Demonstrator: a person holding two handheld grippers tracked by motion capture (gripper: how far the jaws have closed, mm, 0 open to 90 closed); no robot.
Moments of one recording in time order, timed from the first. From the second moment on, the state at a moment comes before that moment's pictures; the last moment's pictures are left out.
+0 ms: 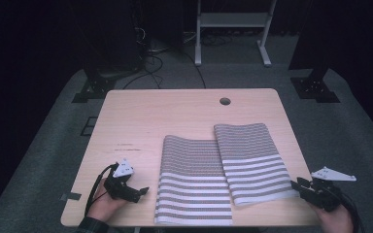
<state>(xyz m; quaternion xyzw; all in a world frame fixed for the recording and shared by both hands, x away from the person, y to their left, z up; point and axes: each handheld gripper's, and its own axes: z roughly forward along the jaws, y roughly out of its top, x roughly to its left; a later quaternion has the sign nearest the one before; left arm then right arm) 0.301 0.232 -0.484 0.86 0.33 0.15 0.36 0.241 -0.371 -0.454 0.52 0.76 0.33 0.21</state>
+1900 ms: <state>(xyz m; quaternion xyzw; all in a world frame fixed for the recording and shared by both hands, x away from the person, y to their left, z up) 0.301 0.232 -0.484 0.86 0.33 0.15 0.36 0.251 -0.348 -0.422 0.50 0.73 0.41 0.21</state>
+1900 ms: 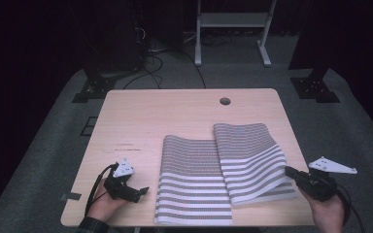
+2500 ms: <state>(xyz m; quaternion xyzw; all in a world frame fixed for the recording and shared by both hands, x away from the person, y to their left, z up) 0.301 0.232 -0.484 0.86 0.33 0.15 0.36 0.285 -0.315 -0.418 0.46 0.75 0.43 0.20</state>
